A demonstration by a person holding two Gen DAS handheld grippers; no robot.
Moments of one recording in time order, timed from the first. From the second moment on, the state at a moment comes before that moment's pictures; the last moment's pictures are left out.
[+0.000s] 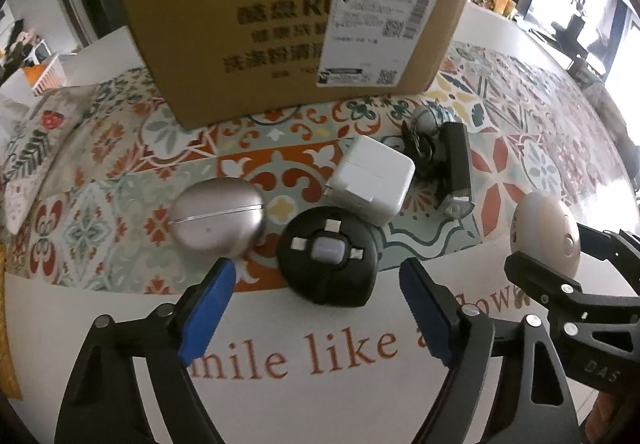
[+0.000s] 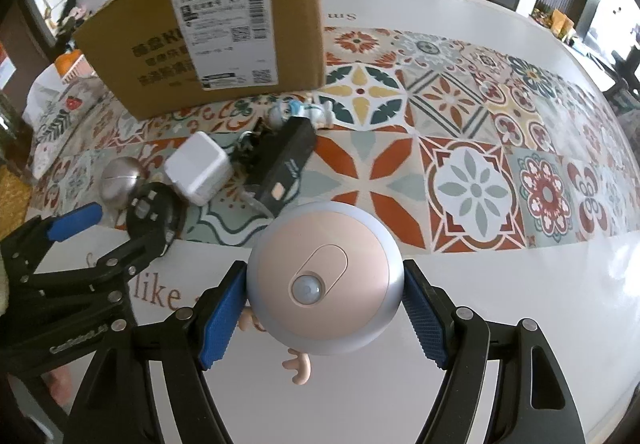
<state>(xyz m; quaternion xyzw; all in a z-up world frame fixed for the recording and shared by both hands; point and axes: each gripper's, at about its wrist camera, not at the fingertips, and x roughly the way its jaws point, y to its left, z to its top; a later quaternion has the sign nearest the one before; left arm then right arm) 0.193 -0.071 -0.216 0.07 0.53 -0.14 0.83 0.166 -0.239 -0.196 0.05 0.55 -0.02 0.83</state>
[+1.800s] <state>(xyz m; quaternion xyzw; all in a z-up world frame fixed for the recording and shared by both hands) 0.181 -0.018 -0.098 0.02 0.43 -0.14 0.89 0.166 -0.200 -0.095 0.04 0.44 0.02 0.89</state>
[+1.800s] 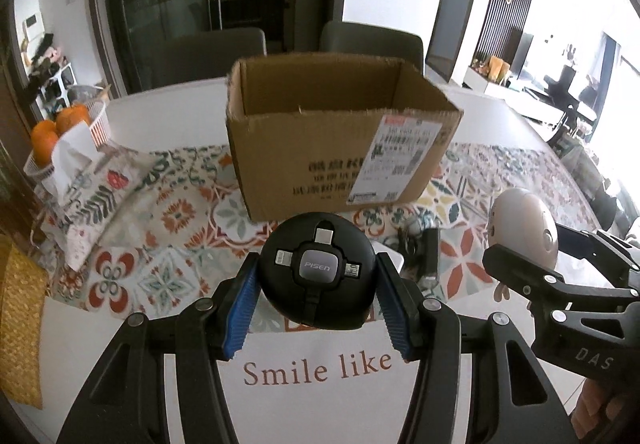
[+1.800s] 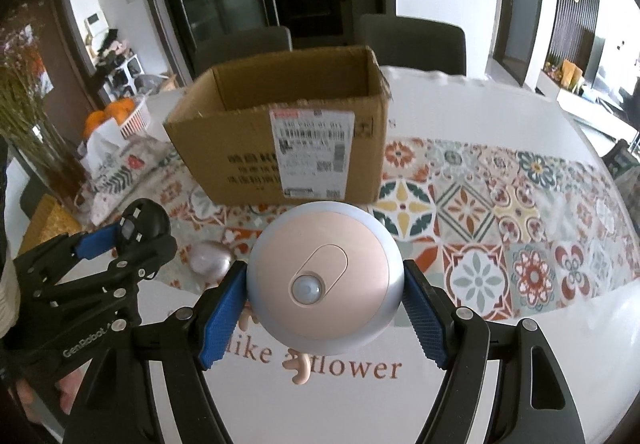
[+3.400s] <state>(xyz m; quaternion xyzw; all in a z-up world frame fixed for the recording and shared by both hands) 0.269 -0.015 -0.006 0.04 0.32 -0.13 0.94 0.258 -0.190 -0.014 0.02 0.34 0.05 0.94</state>
